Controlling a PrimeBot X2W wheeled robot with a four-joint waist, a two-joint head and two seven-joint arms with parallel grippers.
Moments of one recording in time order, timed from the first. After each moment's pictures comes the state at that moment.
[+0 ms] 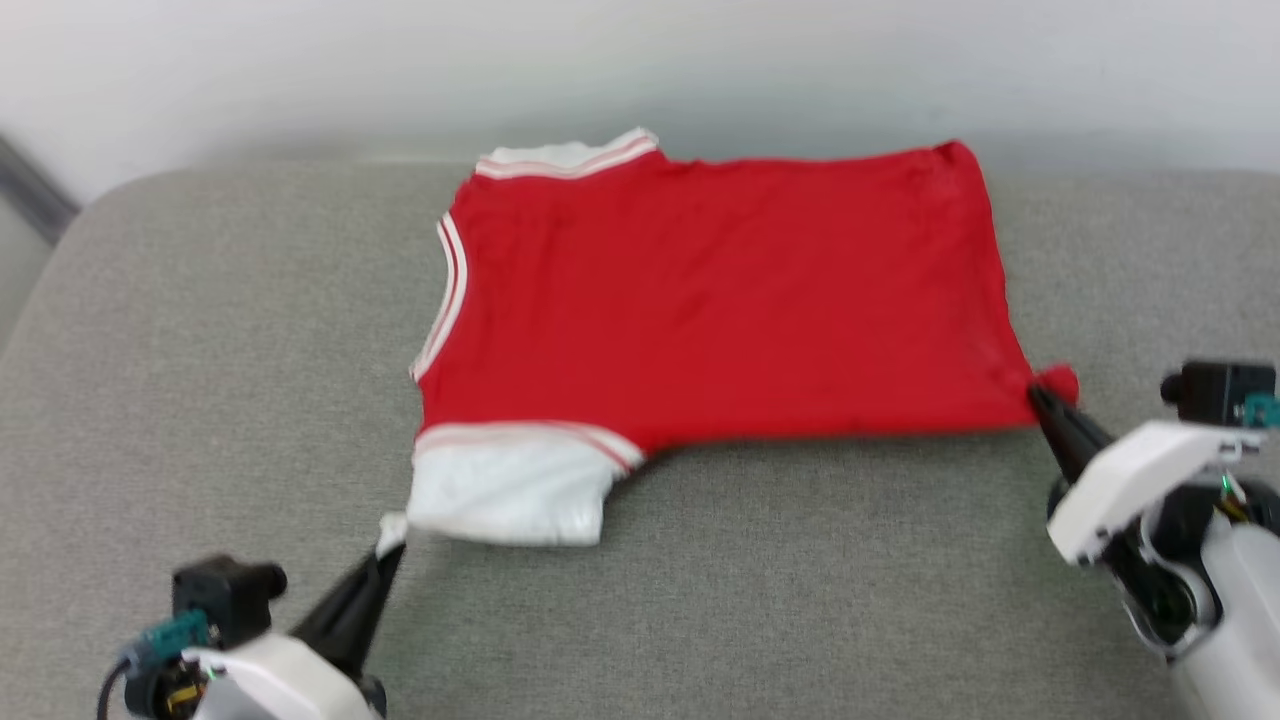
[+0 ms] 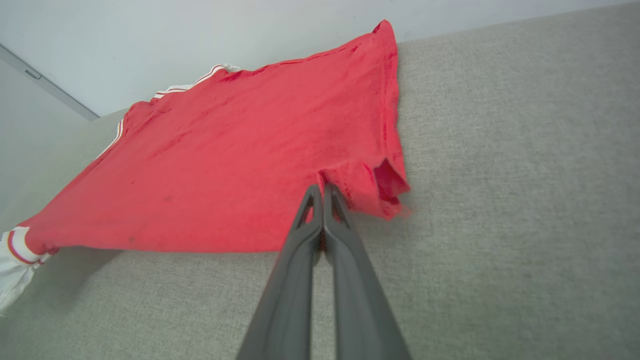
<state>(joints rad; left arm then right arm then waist) -0.02 0.57 -0.39 -0.01 -0.74 0.01 -0.06 -0.44 -0.34 0.23 0.54 0.71 0.13 0.07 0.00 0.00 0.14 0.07</state>
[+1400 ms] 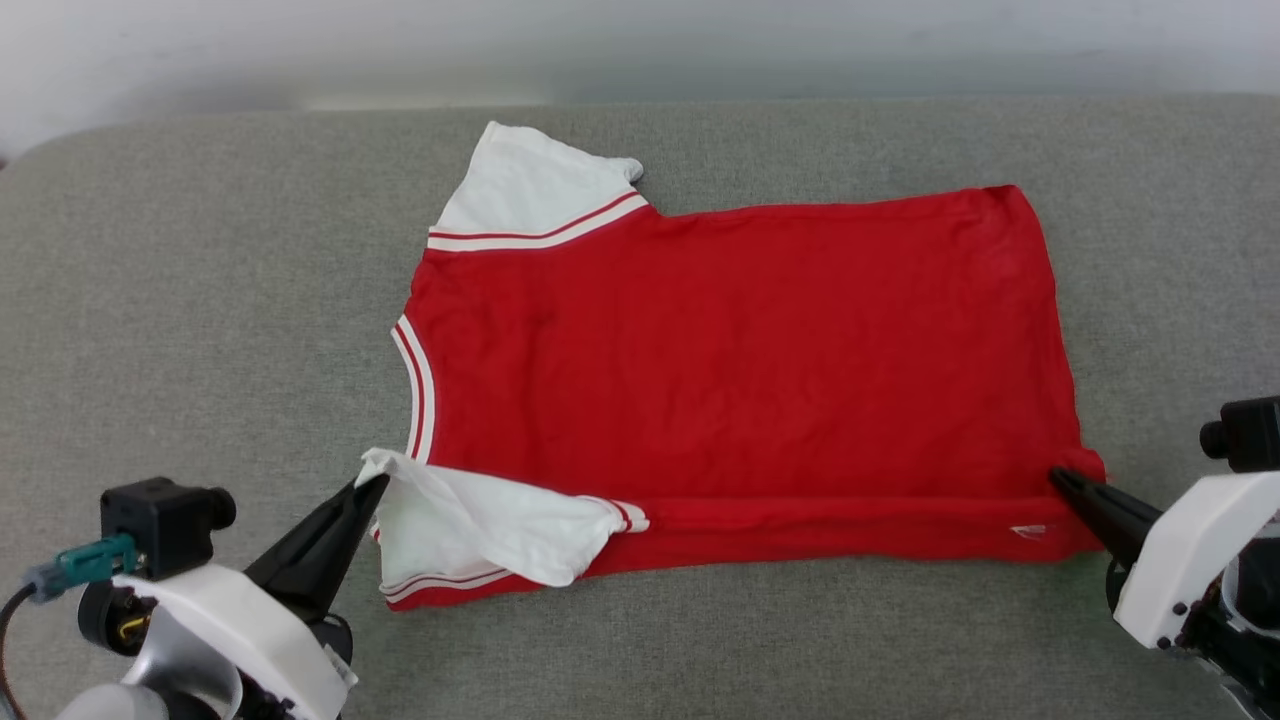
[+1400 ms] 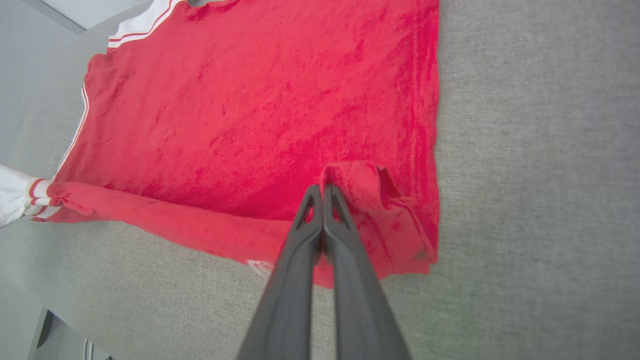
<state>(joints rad) -0.02 0.68 -0.32 -0.24 -0.89 0.00 0.08 -0.10 -0.34 -0.02 -0.08 0.69 0.13 0.65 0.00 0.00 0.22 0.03</state>
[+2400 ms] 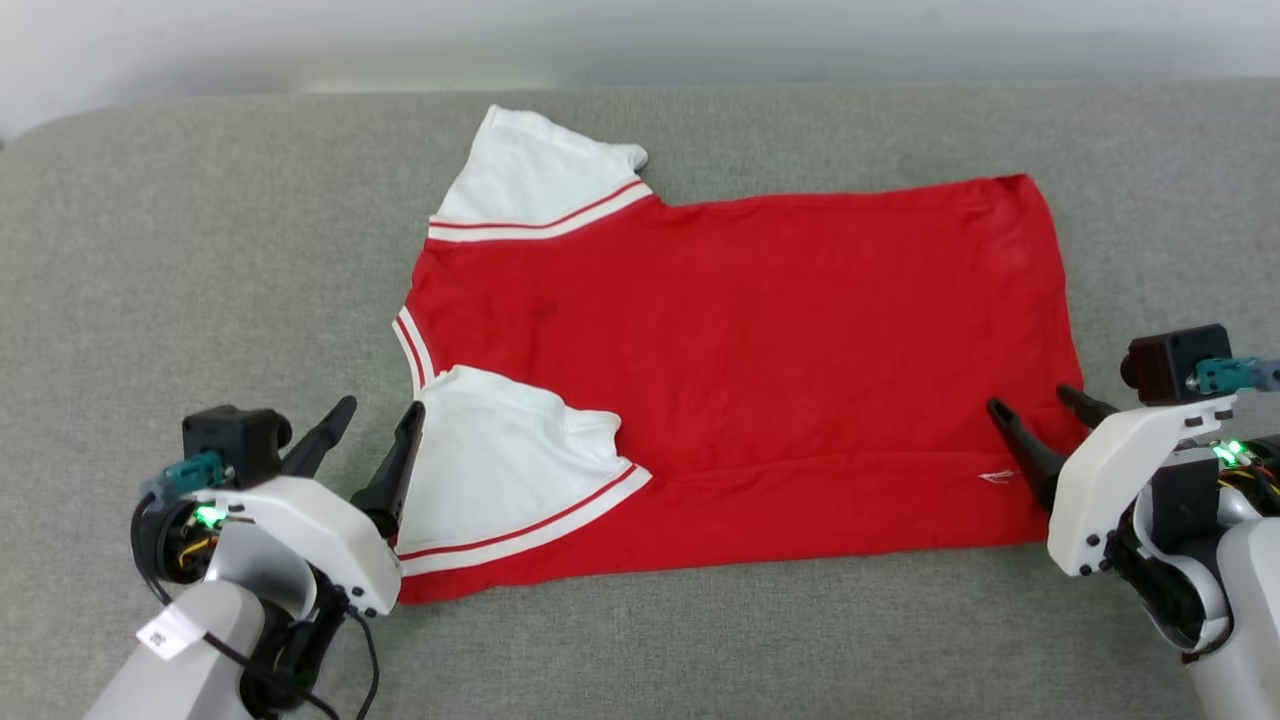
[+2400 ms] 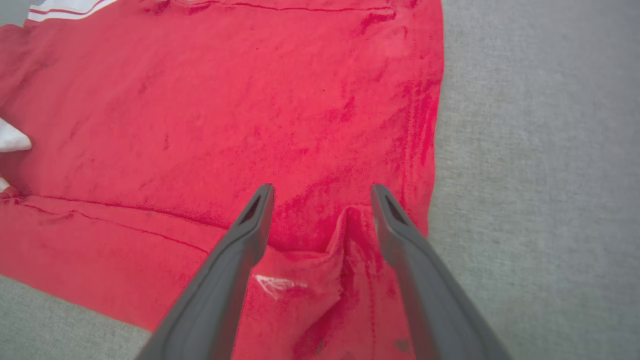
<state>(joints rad) -0.33 0.49 -0.43 0.24 -0.75 0.01 -0.03 -0.33 -0.31 0.12 0.19 0.42 0.13 0.47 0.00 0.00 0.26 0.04</state>
